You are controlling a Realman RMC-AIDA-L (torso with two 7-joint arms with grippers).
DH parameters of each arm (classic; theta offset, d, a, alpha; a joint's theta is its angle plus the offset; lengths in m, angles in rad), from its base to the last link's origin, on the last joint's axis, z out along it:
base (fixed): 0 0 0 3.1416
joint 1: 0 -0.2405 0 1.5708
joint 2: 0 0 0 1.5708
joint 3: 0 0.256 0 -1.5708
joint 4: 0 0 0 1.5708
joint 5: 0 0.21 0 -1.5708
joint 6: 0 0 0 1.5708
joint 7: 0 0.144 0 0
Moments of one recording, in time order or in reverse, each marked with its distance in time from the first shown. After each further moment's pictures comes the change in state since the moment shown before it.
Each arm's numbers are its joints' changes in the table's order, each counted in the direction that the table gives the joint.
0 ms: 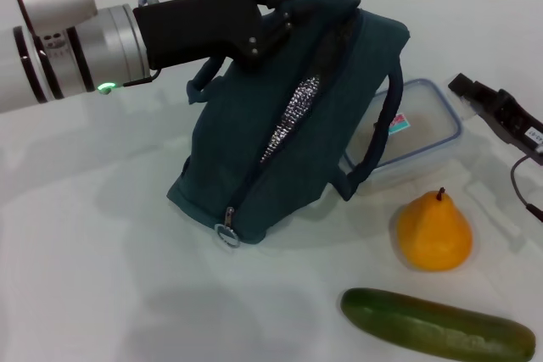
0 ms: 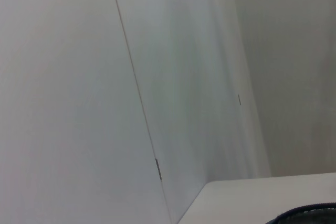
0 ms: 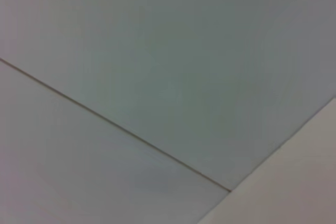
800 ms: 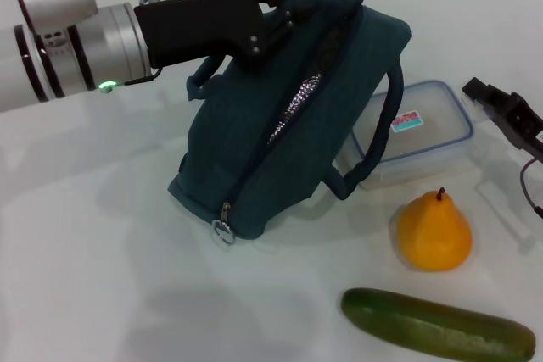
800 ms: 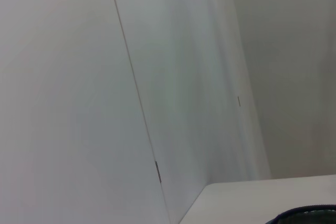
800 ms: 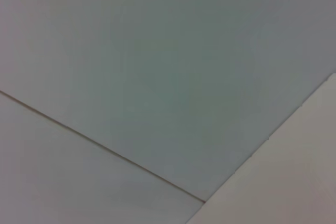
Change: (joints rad) left arm 0.002 -0.001 0.001 0.002 -0.003 0.001 -0.002; right arm 0.013 0.000 -0.012 0.012 0.059 0.027 0.001
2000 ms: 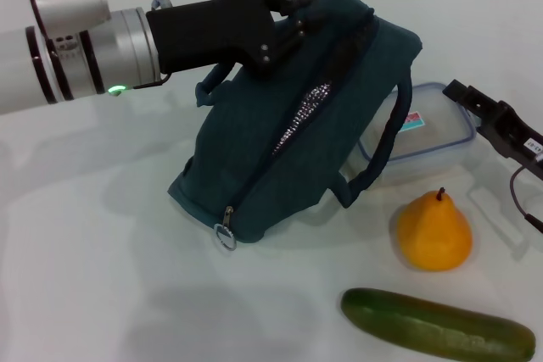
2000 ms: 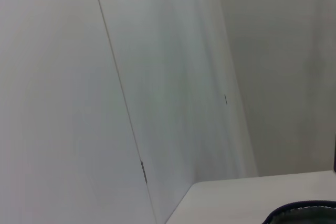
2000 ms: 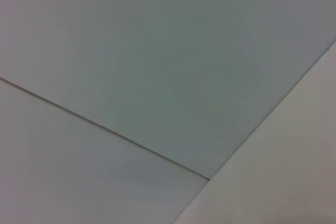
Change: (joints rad) left arm 0.006 0.000 0.037 -0.002 -0.003 0.000 0.001; right arm 0.000 0.000 -0.054 -0.011 0.006 0.005 0.048
